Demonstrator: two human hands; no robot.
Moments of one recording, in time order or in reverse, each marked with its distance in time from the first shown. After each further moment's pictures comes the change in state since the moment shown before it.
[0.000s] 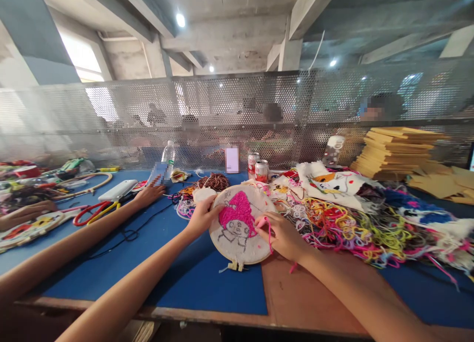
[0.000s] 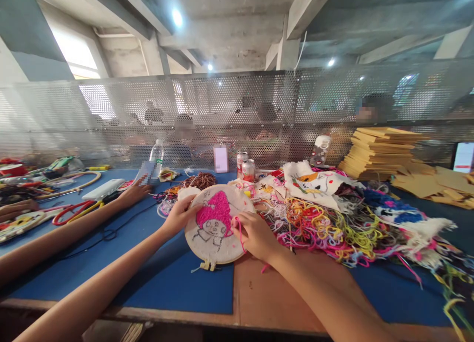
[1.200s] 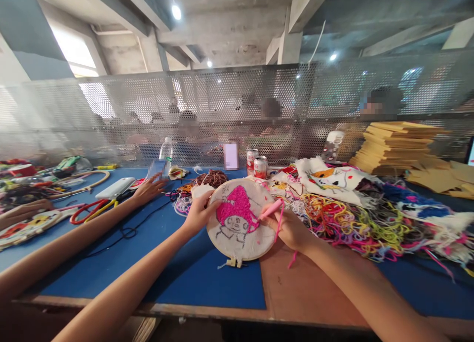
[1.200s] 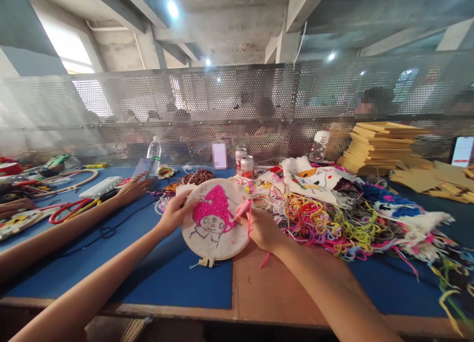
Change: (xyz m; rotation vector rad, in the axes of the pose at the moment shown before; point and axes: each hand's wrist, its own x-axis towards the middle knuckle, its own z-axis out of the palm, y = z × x) left_hand -0.002 0.011 -0.003 -0.057 0.033 0.046; right_hand -0.001 0.012 -0.014 -0.021 0.011 -0.009
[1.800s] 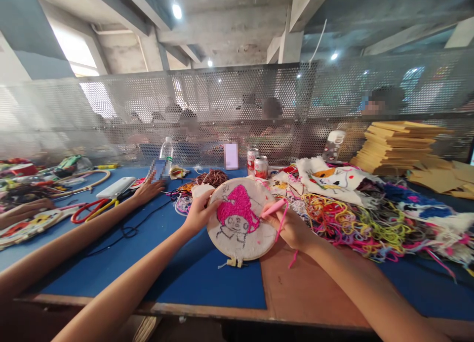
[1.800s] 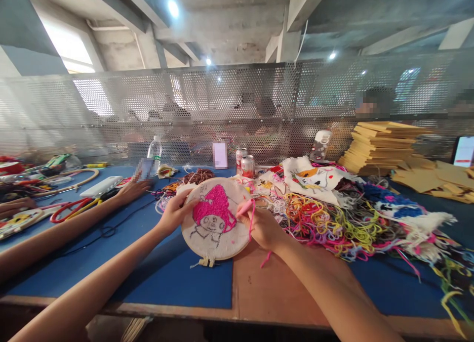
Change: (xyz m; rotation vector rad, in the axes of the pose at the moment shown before) left_hand -0.001 0.001 0.000 0.000 0.015 -0.010; right_hand 0.000 0.000 -0.003 -0.006 0.003 0.007
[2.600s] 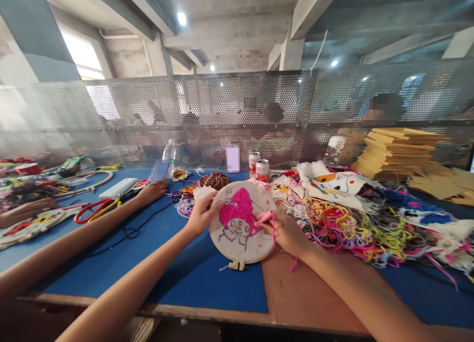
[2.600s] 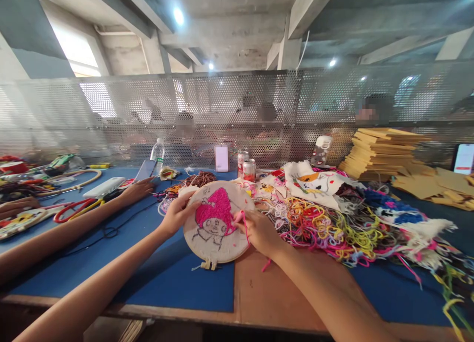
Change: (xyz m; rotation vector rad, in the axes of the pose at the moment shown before) left_hand -0.002 0.004 -0.002 -0.088 -0.043 0.009; right_hand 0.000 0.002 0.018 0.015 0.025 -0.044
